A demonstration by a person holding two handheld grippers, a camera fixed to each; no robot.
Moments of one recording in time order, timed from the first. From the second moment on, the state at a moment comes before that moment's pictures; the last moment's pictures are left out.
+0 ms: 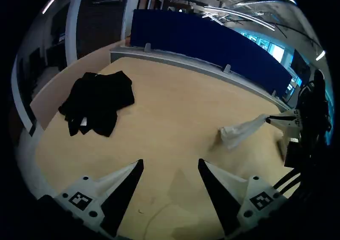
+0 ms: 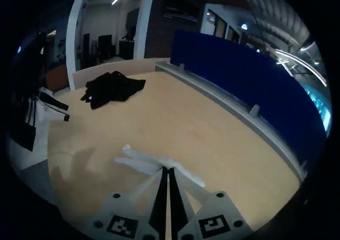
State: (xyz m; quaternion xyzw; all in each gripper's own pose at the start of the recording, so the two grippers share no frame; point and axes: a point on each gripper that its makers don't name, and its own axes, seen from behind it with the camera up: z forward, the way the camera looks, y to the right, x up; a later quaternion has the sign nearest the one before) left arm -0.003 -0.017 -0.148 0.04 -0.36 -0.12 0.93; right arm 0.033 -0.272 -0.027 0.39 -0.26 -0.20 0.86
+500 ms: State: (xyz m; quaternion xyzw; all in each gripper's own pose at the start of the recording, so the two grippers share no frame) left arm 0.010 -0.011 -0.145 0.04 -0.35 -0.12 0.93; right arm 0.081 -0.257 -0.017 0.38 -0.23 -0.20 0.87
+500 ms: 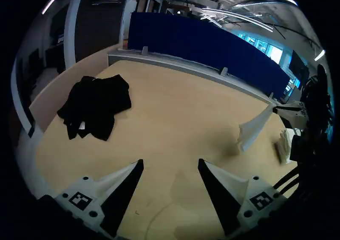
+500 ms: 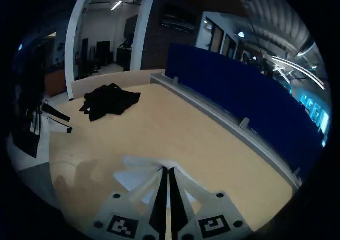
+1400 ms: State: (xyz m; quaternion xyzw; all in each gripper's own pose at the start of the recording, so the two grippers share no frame) left arm 0.013 0.000 -0.129 0.02 -0.35 -0.11 0.93; right arm 0.129 -0.162 0.011 0.34 -0.23 -0.17 0.90
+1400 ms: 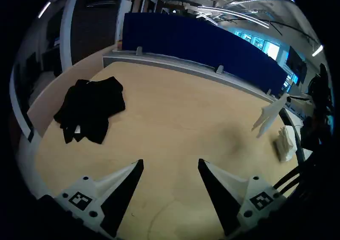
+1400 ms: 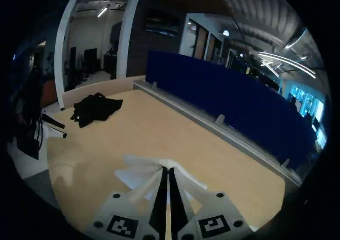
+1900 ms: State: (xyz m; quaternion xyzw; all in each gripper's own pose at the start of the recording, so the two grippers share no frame) left arm 0.016 0.003 -0.121 0.02 -0.36 -0.09 0.93; right arm 0.151 -0.092 0.029 0.30 -0.23 -0.16 0.91
